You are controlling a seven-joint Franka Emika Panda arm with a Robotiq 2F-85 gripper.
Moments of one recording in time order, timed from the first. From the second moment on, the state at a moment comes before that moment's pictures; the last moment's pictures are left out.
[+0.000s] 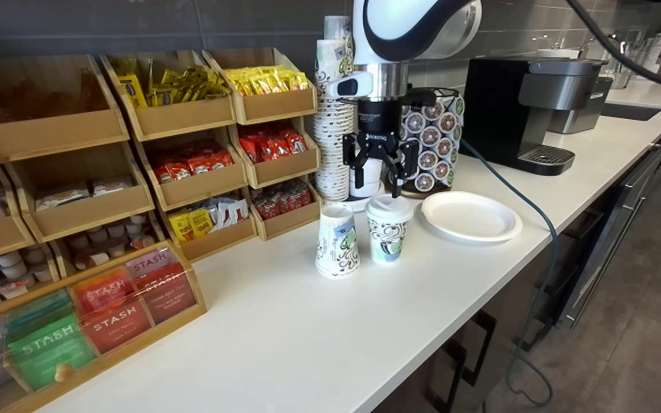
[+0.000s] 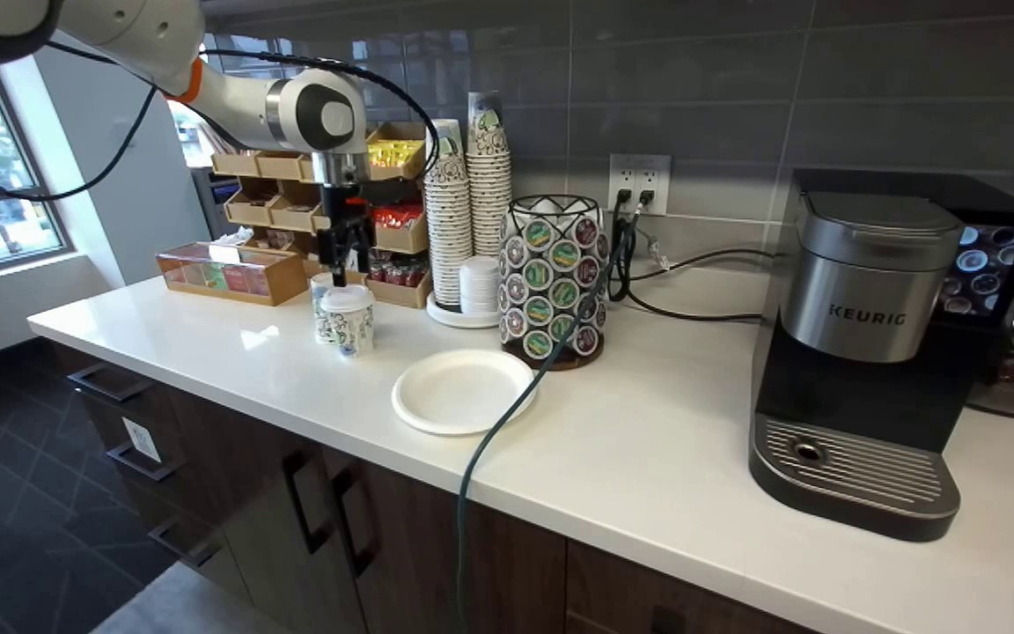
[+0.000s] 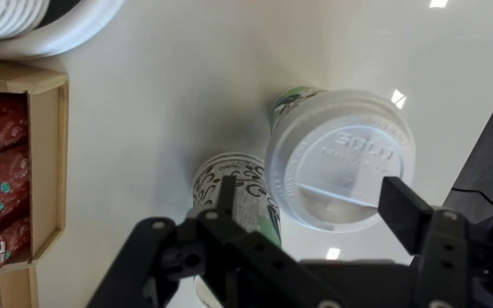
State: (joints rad) arm -0.03 0.53 0.11 -1.49 -0.02 1.99 -1.61
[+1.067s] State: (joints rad) arm -0.14 0.15 0.06 -1.90 0.35 1.95 -1.41
